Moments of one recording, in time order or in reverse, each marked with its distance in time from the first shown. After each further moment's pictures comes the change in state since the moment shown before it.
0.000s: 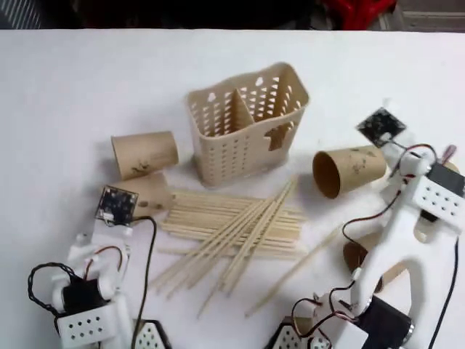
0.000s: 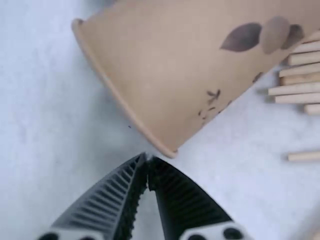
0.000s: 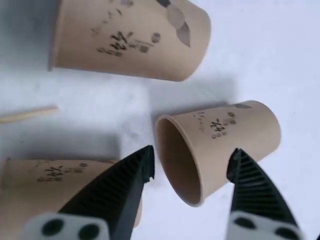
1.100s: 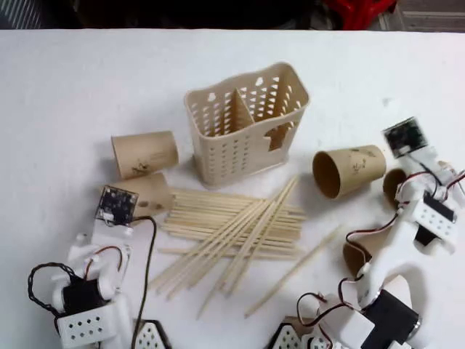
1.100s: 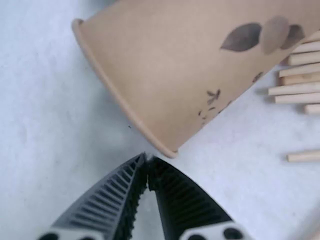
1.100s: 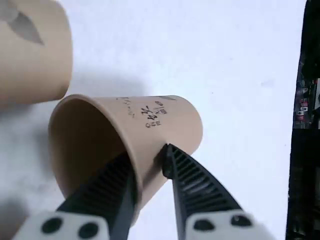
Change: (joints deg) left arm 0.0 0.0 0.0 0.0 0.0; right arm 5.2 3.6 16.6 -41.2 -10.5
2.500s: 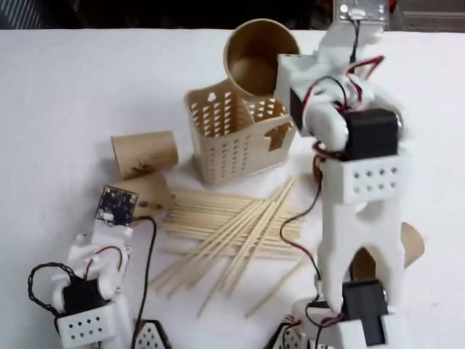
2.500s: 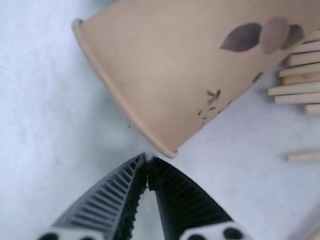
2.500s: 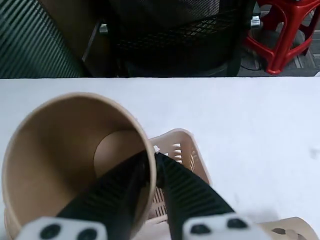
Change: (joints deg) left arm 0.0 0.0 0.0 0.0 0.0; right arm -47.2 4.9 -73.3 59.4 -64.9
